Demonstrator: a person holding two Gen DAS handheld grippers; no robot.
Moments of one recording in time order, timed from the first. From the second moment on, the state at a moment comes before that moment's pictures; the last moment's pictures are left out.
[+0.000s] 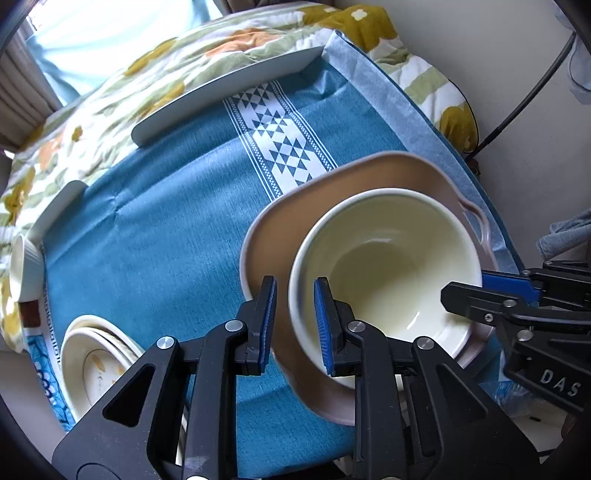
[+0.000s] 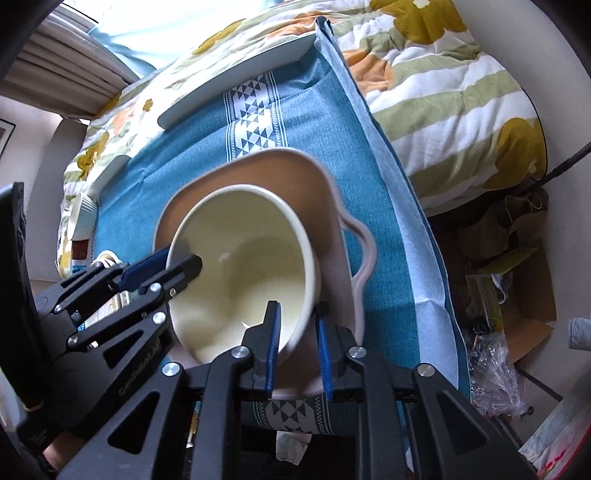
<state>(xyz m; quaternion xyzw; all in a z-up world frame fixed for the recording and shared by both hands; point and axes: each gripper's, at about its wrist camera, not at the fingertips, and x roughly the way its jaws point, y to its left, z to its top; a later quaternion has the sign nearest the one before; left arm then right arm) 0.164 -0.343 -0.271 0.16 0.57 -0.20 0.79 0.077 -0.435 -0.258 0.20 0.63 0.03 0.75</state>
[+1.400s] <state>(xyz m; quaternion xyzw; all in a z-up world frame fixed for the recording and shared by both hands) 0.270 0.143 -0.241 -0.31 0.48 0.06 0.82 0.329 -0.033 -0.214 -0.04 0.54 0.32 0.78</state>
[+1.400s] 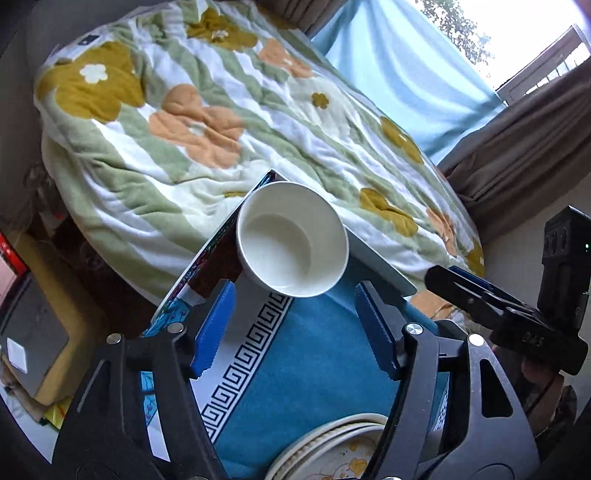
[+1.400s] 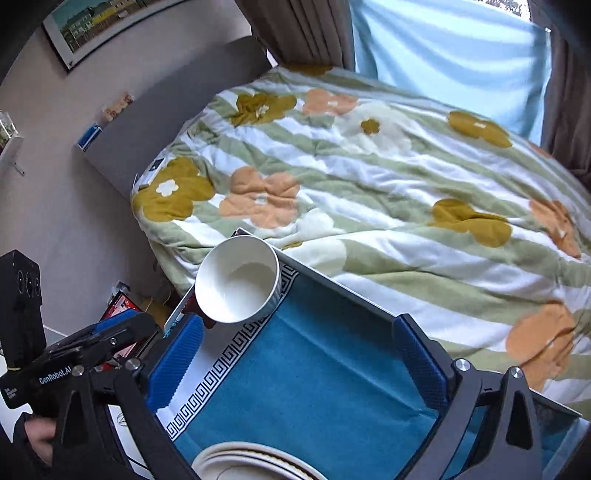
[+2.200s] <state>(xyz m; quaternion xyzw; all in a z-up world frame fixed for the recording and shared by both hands) 0.322 0.174 -0.313 -0.31 0.52 0.03 0.79 0.365 0.025 -0.305 -0.01 0.61 0.33 0.72</state>
